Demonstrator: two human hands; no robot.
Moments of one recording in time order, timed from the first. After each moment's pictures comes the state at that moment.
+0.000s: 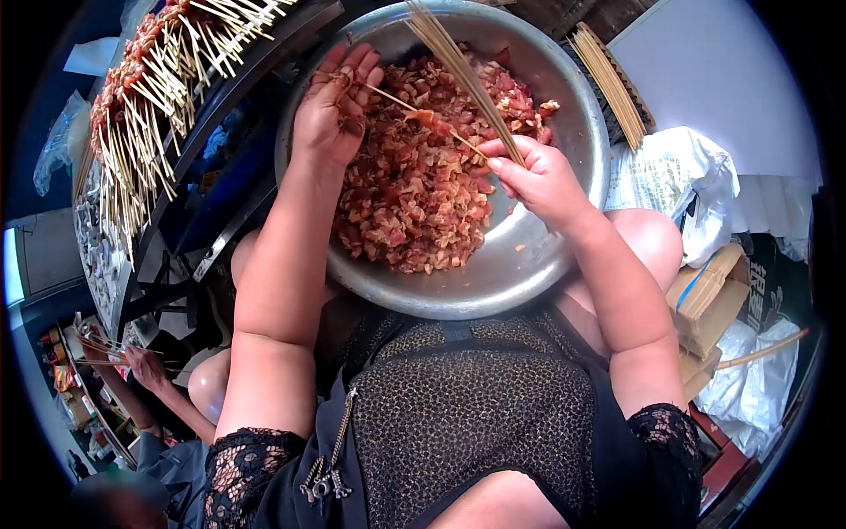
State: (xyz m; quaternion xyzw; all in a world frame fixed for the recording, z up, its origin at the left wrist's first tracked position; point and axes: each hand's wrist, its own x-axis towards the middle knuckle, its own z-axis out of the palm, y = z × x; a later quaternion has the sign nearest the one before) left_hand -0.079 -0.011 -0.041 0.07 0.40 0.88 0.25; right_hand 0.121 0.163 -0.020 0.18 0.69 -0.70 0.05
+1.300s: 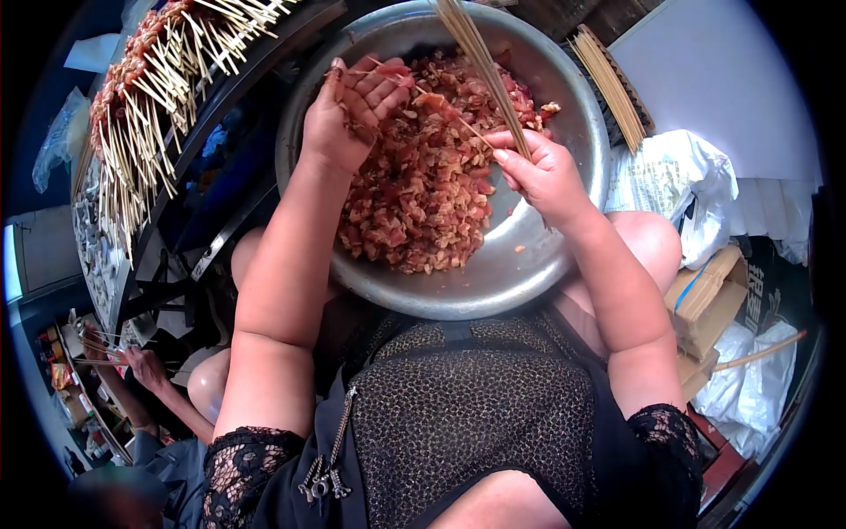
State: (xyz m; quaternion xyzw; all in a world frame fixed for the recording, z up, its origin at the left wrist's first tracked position) left_hand -0.068 -0.011 -0.032 0.05 0.35 0.86 0.37; right_hand 0.119 0.166 -0.023 0.17 0.68 -0.71 0.00
